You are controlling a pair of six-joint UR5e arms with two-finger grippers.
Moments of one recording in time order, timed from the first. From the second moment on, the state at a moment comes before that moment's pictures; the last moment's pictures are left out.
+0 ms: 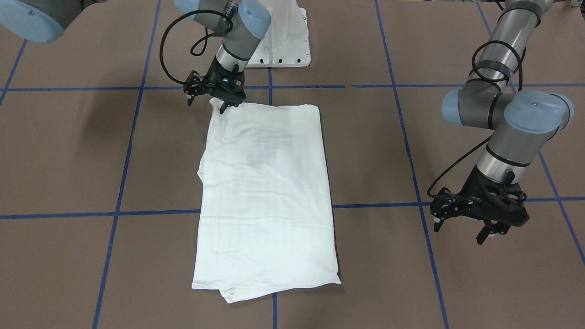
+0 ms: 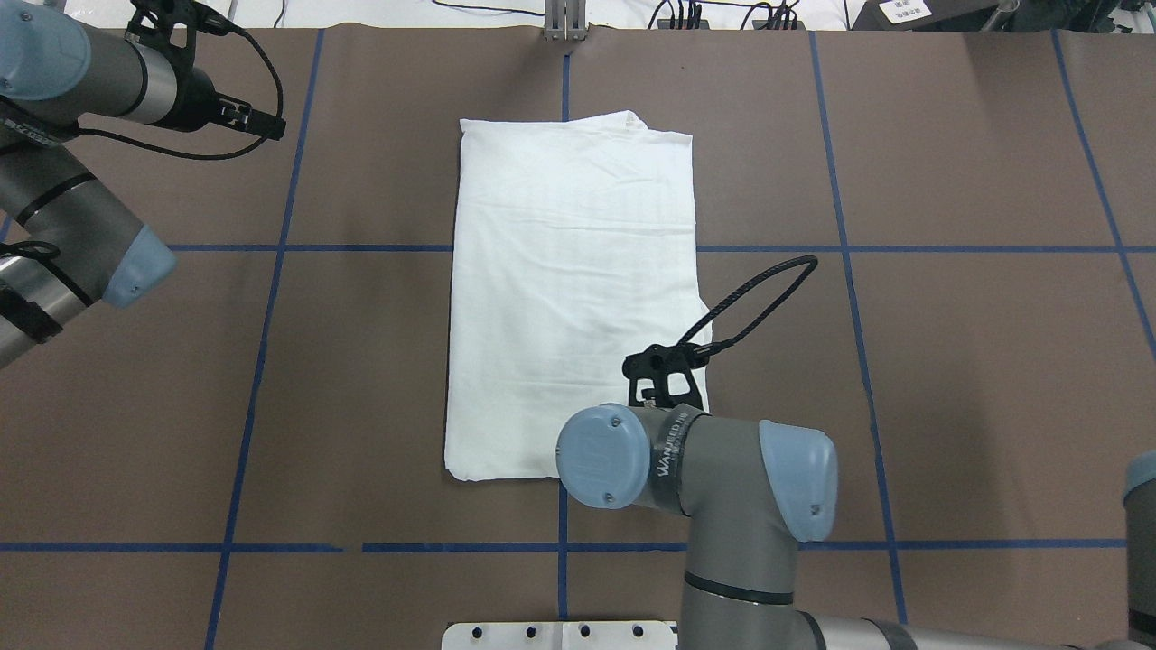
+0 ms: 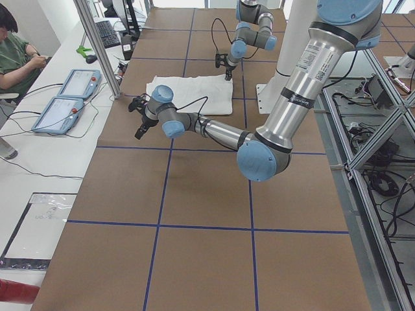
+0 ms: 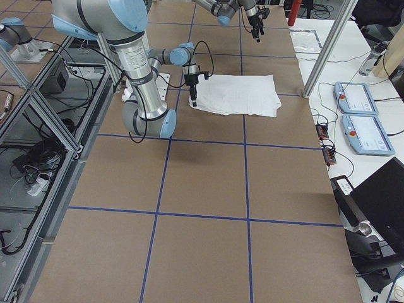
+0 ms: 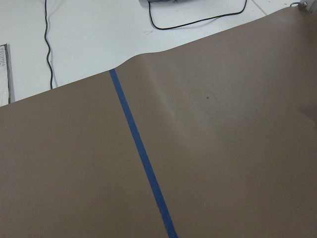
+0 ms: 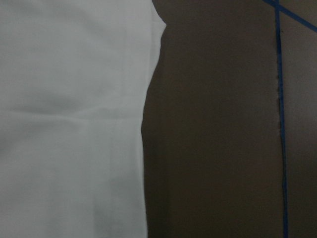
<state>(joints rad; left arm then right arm) -1.00 -2.04 -1.36 -2.30 -1.89 -0.59 0.24 -0.96 1.86 -2.21 1.46 1.30</state>
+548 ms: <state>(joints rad) -1.00 -2.00 -1.44 -2.29 -1.95 -0.62 0.26 -1.06 2.07 -2.13 1.46 1.30</state>
